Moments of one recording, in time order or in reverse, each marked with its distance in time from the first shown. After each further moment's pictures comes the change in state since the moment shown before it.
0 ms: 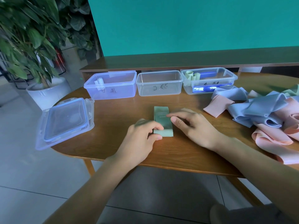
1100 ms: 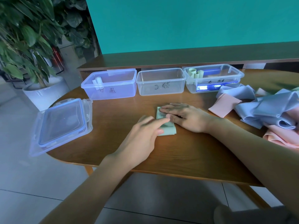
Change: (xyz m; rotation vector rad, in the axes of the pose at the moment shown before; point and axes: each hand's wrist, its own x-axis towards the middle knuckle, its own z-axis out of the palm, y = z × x) left_hand 0.019 -0.016 0.002 0.060 -0.056 0.202; right_hand 0.062 0.037 0.003 -0.303 -0.436 0.035
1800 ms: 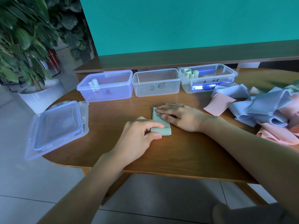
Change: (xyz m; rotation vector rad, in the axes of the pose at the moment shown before) left_hand 0.006 -0.003 0.000 -0.143 0.019 -0.149; right_hand 0.002 -0.002 -0.001 -0.004 -0.001 0.016
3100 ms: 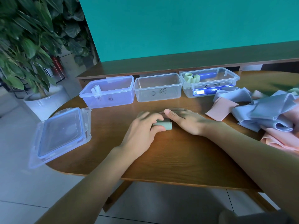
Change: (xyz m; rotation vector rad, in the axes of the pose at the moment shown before) left_hand 0.035 -0.018 0.015 0.140 0.104 0.146; right_hand -0.007 -0.013 -0.008 0.195 0.030 0.162
